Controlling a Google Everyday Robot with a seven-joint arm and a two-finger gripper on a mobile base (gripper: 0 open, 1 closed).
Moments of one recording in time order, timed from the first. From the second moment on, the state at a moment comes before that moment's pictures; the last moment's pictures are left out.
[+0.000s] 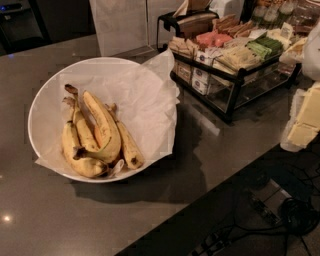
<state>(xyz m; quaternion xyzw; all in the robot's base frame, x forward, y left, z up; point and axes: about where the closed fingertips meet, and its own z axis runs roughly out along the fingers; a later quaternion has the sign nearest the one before) 0.438 -0.217 0.976 -0.60 0.78 -0.03 0.16</state>
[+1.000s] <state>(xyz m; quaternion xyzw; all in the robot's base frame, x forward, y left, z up) 0.441 -0.147 0.976 -0.71 0.67 0.06 0.19</state>
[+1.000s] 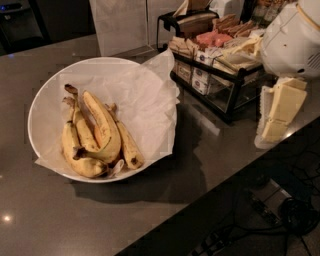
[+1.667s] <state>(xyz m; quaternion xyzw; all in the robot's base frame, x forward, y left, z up) 0.428 -0.058 0.981 -0.81 0.53 0.12 0.20</state>
